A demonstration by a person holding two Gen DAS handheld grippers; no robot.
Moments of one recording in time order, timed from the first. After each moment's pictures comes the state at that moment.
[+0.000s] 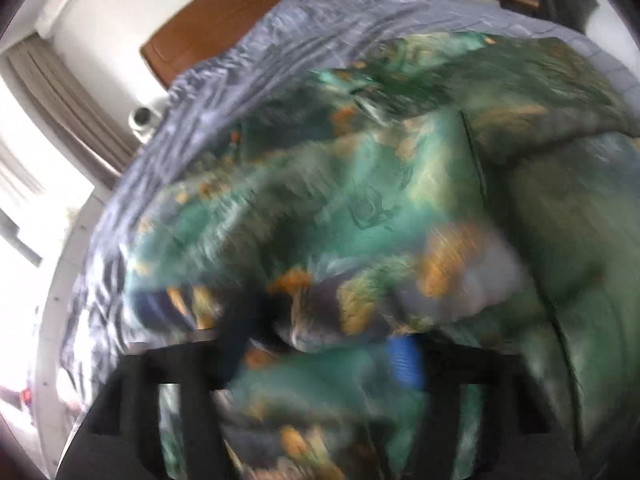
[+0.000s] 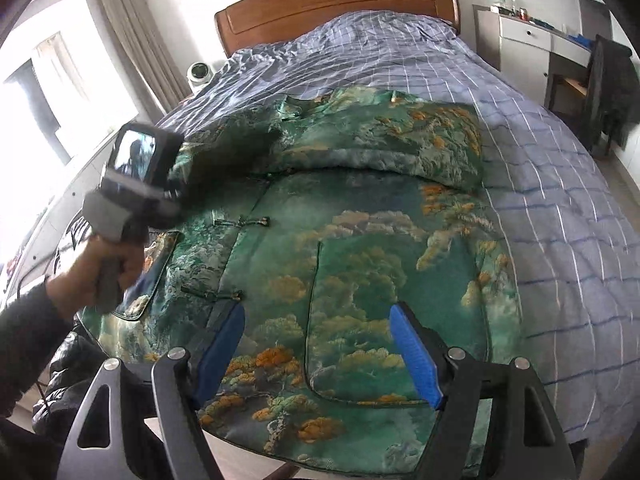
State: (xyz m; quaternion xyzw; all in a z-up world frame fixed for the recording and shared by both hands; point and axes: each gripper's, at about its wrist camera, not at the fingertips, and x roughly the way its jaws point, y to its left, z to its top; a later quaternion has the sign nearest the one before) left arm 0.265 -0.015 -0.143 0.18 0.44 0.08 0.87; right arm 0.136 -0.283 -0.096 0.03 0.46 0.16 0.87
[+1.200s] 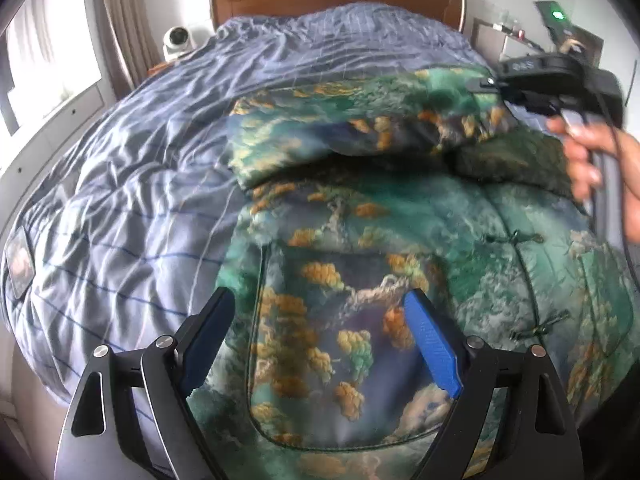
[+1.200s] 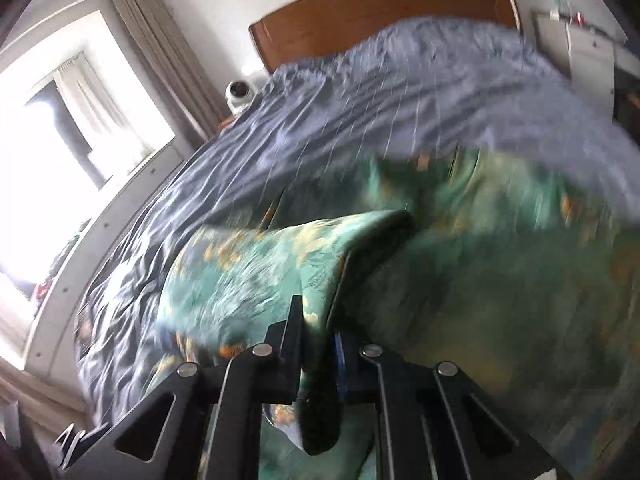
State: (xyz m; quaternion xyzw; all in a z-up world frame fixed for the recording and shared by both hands) left arm 0.154 0.087 -0.105 -0.04 0.43 0.08 0.90; right arm 0.385 -0.121 -0.104 0.08 0.42 0.24 0.87
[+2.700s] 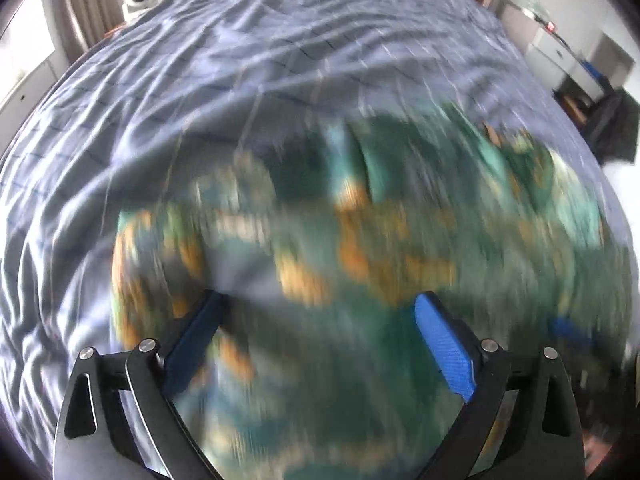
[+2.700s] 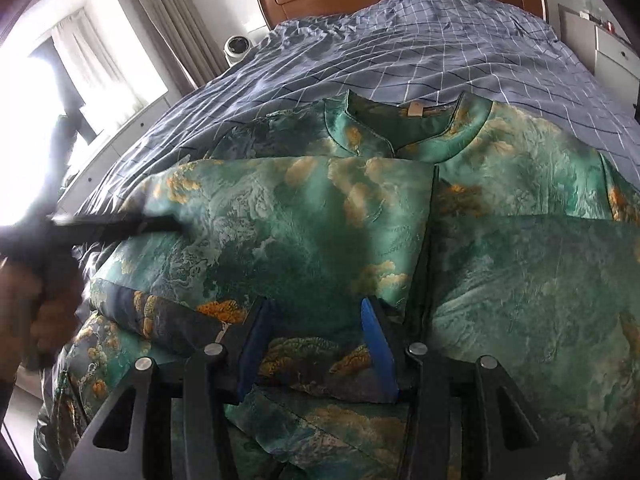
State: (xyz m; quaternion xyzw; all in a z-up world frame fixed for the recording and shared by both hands) left arm 0.472 0.156 -0.148 -0.09 0.51 0.06 0.85; right arm 0.431 -0.130 -0.188 0.02 0.48 0.26 0.84
